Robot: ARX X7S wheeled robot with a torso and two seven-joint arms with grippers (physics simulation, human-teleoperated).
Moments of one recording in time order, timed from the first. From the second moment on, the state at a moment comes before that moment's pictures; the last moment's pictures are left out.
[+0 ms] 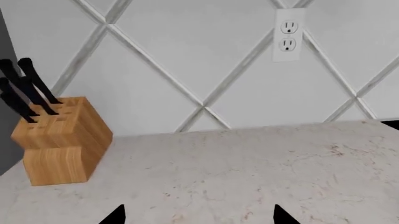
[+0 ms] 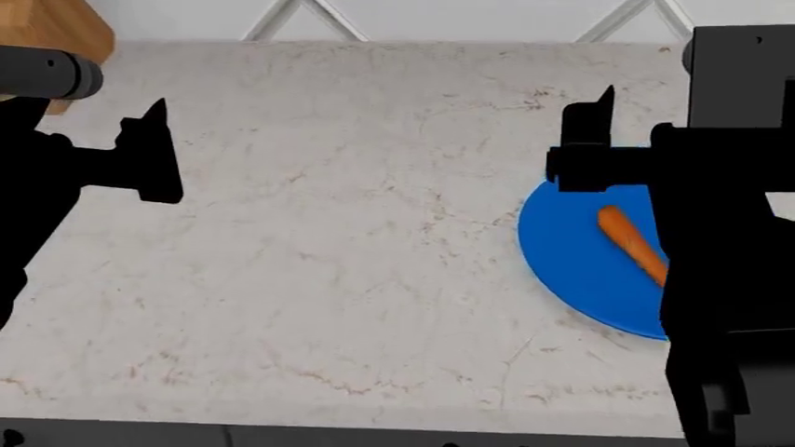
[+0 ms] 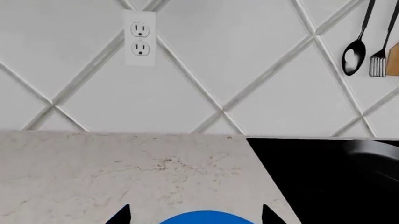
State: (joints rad) left arm -0.95 -0.30 0.19 0.03 -0.49 -0.91 -0.18; right arm 0.97 0.36 -0.09 0.00 0.34 0.95 0.14
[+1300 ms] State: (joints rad) left arm -0.95 -0.30 0.20 0.03 -0.51 -0.90 -0.19; right arm 0.97 0.39 -0.09 -0.11 0.39 1.10 0.17
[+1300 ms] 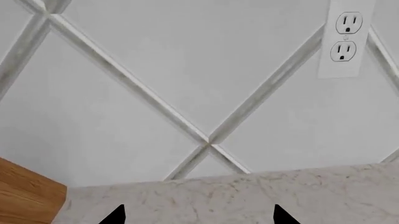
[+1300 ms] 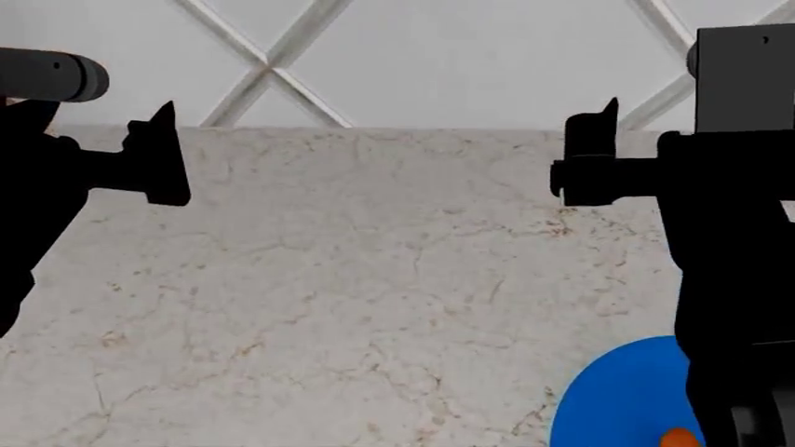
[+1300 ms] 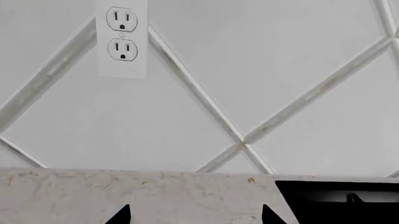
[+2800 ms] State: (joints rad) left arm -0.93 -0.30 0.21 0.02 -0.54 -0.87 -0.19; right arm 0.94 0.93 -0.19 -0.33 2.11 1.36 1.23
